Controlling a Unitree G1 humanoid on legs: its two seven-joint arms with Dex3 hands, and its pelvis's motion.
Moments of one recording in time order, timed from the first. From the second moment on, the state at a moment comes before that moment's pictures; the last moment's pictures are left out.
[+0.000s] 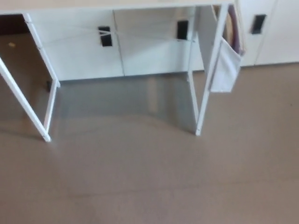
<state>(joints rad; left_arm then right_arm) -0.07 0.64 0.09 1.27 0.10 -0.02 -0.33 0.04 -0.86 -0.03 1.28 -0.23 -0.08 0.17</state>
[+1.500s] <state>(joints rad) -0.03 0.63 0.09 1.31 0.10 -0.02 -0.33 0.03 -0.85 -0.02 1.28 -0.20 -0.05 0.21</state>
